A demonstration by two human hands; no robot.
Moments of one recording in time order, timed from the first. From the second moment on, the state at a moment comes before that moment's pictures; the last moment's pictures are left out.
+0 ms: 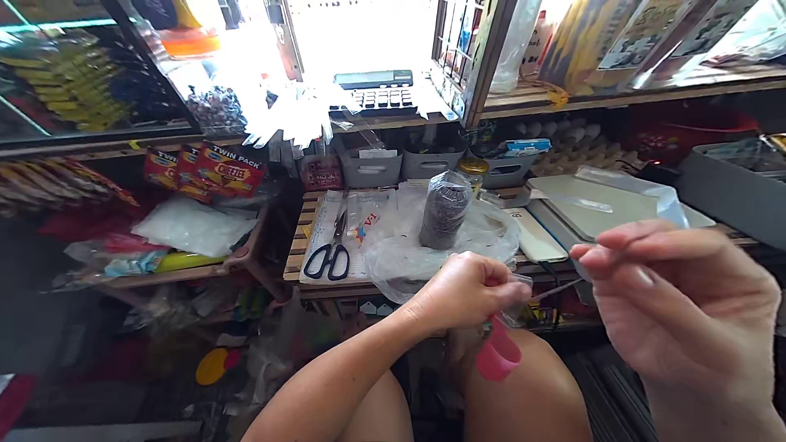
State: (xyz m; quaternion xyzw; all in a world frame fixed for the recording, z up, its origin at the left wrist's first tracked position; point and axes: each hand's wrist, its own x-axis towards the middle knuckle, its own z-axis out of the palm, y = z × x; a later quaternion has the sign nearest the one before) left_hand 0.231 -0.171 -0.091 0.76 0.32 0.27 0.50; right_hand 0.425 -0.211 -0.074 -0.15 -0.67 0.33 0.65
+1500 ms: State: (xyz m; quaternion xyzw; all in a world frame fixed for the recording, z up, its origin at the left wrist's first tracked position) left_hand 0.196 -0.176 -0.074 0.75 0.37 0.39 0.38; right_hand 0.396 -0.153 -0.111 -0.27 -0.60 0.26 0.70
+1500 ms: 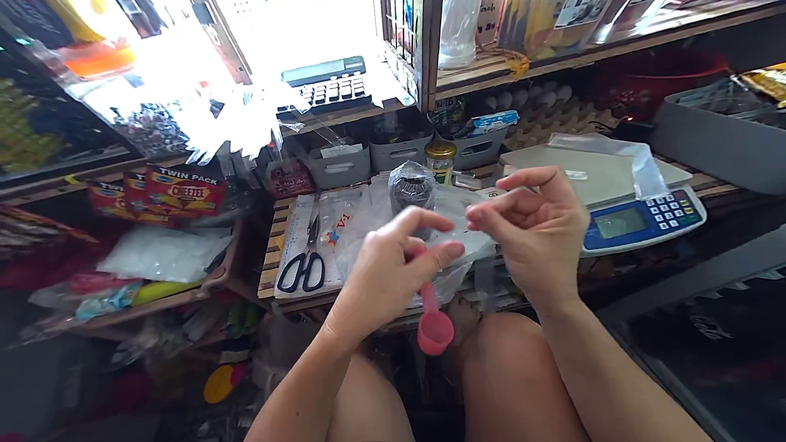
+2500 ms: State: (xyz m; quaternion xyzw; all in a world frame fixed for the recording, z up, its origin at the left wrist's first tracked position) left_hand 0.195 -0.170 -0.077 0.76 0.38 0.48 0.20; right_hand 0.384 -0.169 -0.127 -0.29 -0.67 0.41 0.55
